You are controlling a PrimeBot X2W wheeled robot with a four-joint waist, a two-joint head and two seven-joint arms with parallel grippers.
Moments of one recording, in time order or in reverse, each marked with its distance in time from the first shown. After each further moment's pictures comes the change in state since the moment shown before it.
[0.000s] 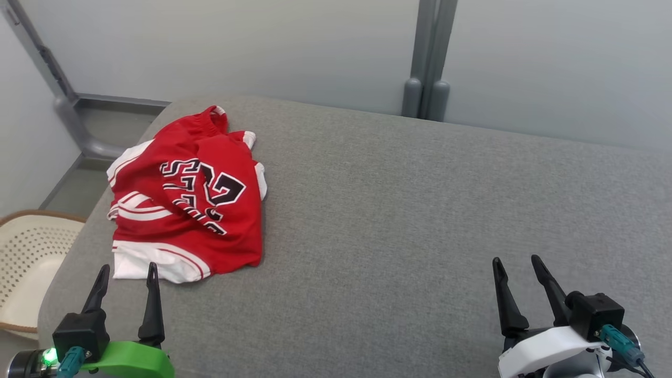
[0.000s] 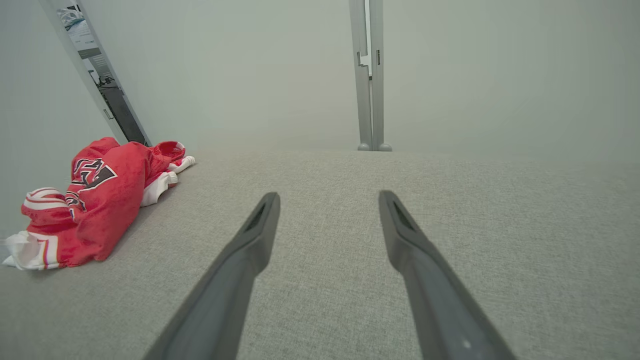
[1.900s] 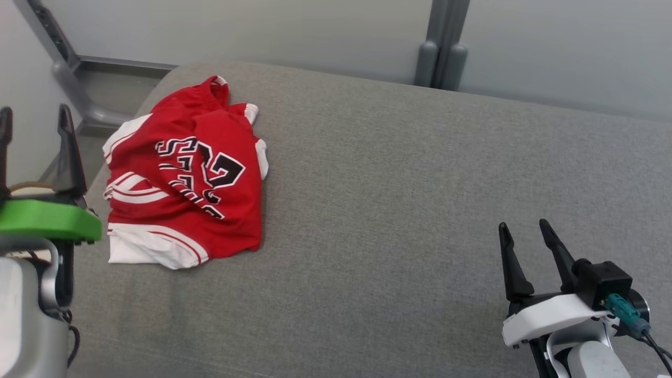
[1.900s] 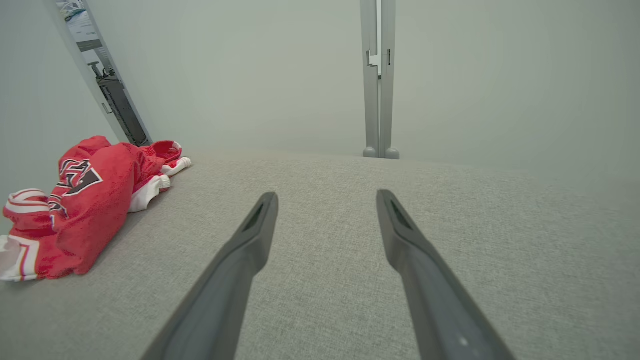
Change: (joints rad) left arm -0.434 0.116 0.041 0.104 -0.106 -0.044 -0.013; right arm -0.087 0.001 -0.024 -0.008 -0.048 0.000 0.012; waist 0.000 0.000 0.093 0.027
